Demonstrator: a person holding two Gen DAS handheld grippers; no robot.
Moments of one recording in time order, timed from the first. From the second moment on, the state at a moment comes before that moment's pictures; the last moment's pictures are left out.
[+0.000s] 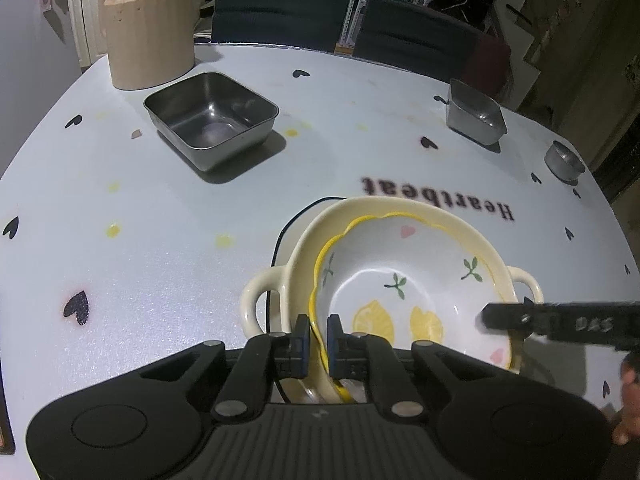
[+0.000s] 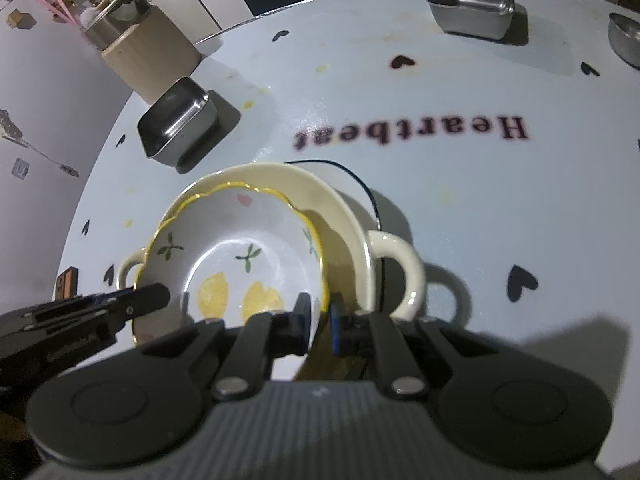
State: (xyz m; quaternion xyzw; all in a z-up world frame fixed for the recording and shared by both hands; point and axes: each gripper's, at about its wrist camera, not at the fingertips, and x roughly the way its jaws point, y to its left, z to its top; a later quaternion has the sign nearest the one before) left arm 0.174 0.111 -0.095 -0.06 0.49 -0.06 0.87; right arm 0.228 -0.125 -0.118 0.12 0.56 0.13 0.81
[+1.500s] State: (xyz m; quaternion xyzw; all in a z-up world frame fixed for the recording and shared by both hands) left arm 0.176 0.132 -0.025 -0.08 0.36 -0.03 0.93; right arm 0.207 -0.127 -0.038 0.12 0.38 0.18 0.90
